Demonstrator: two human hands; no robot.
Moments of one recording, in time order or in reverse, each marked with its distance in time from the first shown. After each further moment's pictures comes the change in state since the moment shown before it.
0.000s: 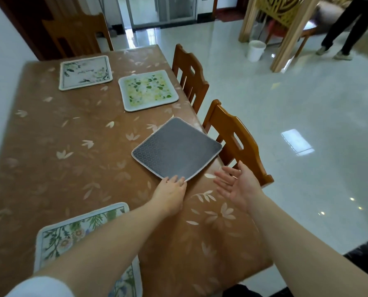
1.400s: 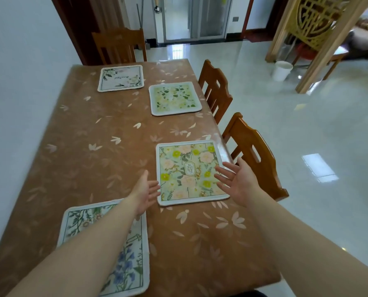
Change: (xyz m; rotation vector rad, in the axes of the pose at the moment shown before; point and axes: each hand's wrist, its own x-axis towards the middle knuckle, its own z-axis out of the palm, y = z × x) left_hand -0.085 -0.075 0.003 -2.053 0.096 -0.853; right_hand -0.006 -0.008 0.042 -0.078 -0.189 -0.035
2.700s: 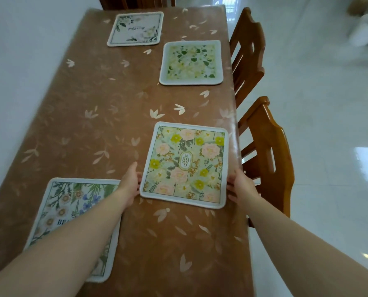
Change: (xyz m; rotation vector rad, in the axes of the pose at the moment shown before) left_hand 0.070 -0.019 0.047 -0.058 0.417 -0.028; right_hand 0.150 -0.009 -0.057 -0.446 0.095 0.265
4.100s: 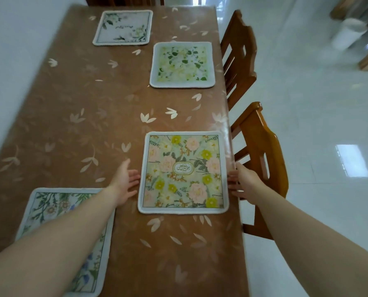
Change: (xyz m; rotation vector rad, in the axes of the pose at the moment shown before) left_hand 0.018 0.035 0.003 -0.103 -0.097 -0.128; right_hand 0.027 -0.043 -0.021 -0.258 -0.017 -0.019
